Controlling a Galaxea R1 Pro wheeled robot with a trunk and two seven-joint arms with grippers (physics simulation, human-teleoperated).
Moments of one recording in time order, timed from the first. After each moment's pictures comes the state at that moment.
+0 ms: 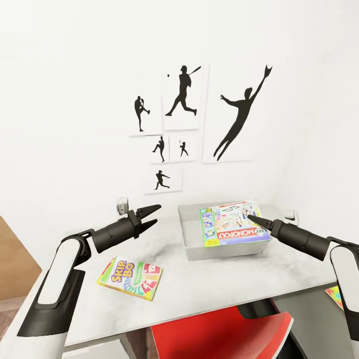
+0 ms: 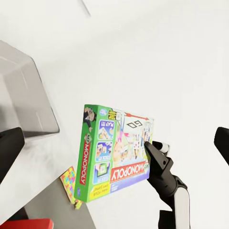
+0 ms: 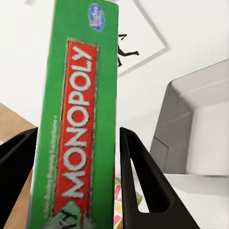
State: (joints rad) left arm -0.52 0.03 0.01 -1.61 1.40 1.01 0.03; right arm -0.46 -0.26 -0.30 -1.62 -0.70 1.04 0.59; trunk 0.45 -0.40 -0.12
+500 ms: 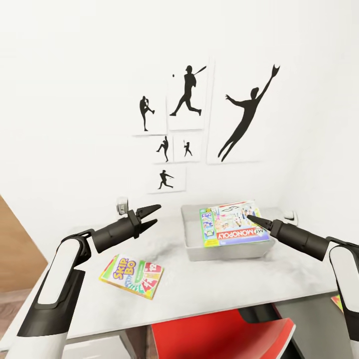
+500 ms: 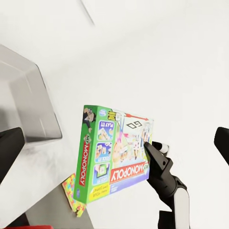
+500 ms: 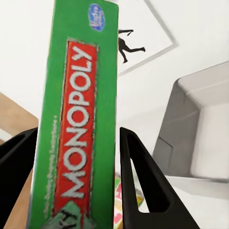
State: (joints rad) left arm -0.52 0.03 0.01 -1.61 1.40 1.01 0.03; right arm -0.46 -0.25 -0.30 -1.62 -0.70 1.04 0.59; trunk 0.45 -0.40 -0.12
